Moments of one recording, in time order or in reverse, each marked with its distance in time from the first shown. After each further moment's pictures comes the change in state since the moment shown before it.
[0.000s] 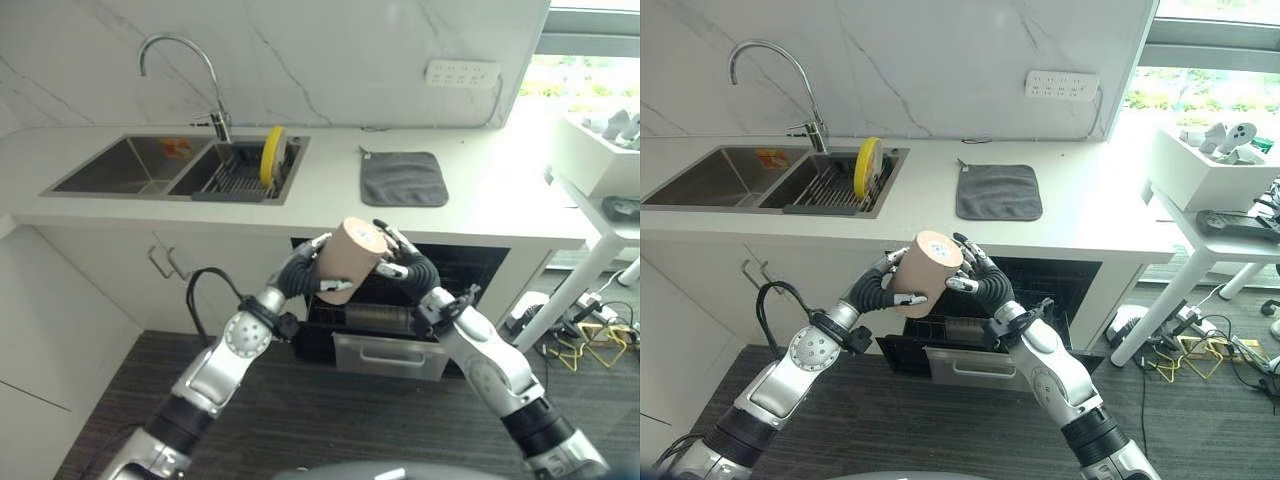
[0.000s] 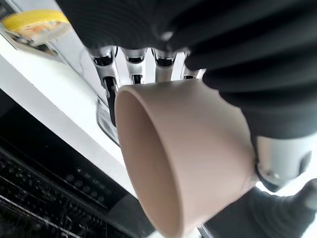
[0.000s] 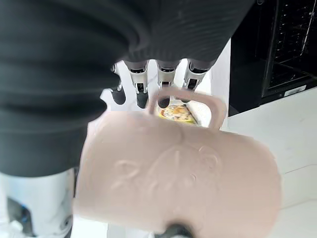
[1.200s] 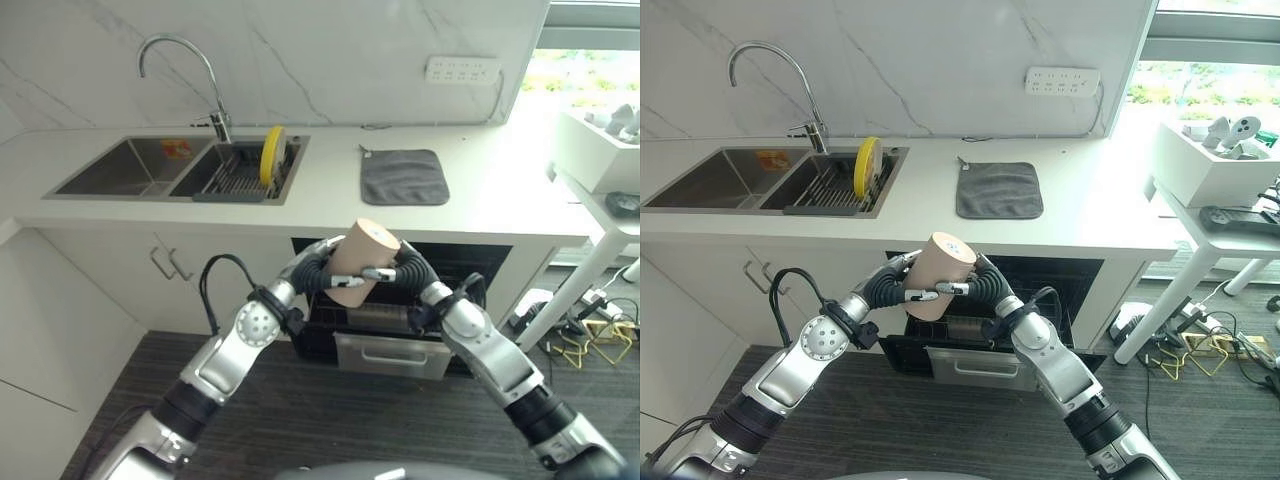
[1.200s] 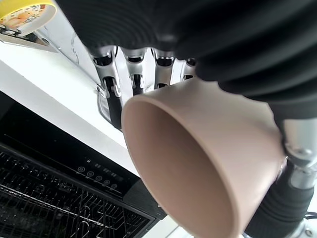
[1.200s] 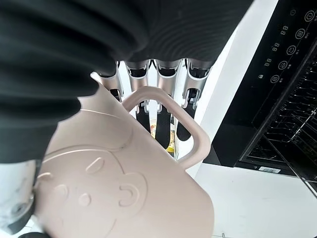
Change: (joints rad) left arm -0.062 0.004 -0.016 -0.009 0.077 0.093 -0.085; right arm -0.060 -0.061 0.061 0.003 -0.412 0.026 -0.089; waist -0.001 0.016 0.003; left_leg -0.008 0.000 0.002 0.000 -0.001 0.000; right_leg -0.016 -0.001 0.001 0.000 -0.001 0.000
